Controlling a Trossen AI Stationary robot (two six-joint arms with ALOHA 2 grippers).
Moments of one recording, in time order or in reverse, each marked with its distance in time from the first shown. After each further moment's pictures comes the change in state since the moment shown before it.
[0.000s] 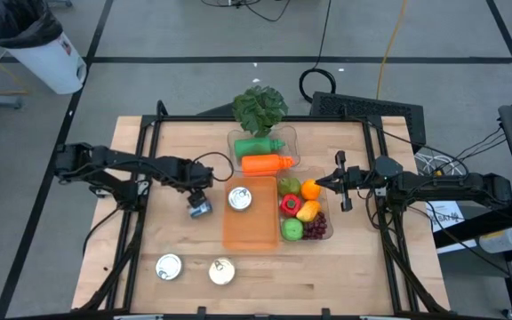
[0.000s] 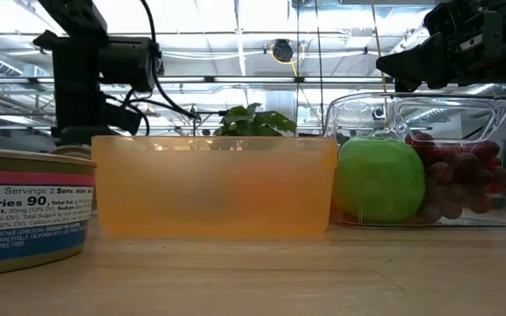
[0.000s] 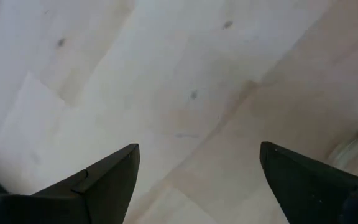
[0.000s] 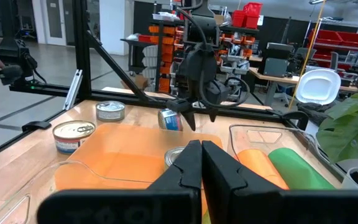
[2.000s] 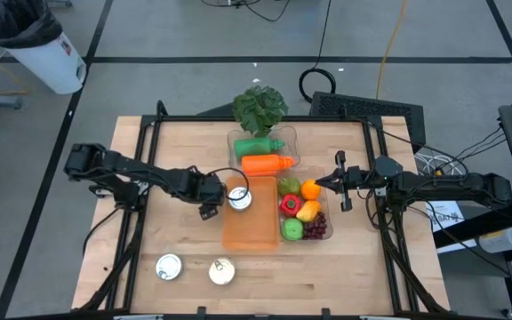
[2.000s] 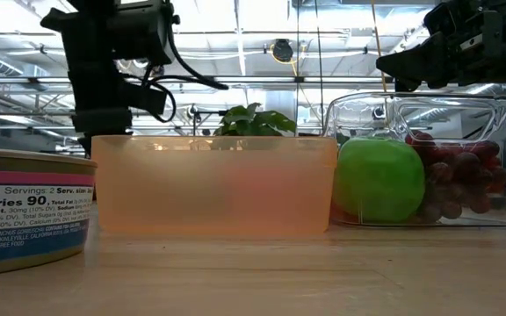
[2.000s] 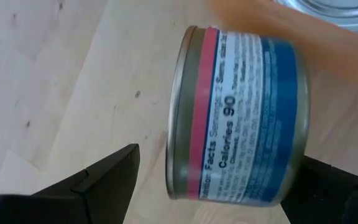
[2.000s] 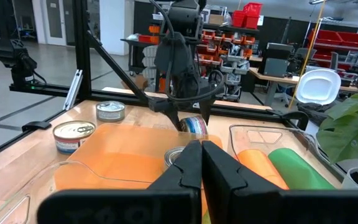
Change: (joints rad) left arm -0.197 0.097 0.167 0.029 -0.061 0.012; right arm 0.000 0.000 0.000 0.000 0.000 0.000
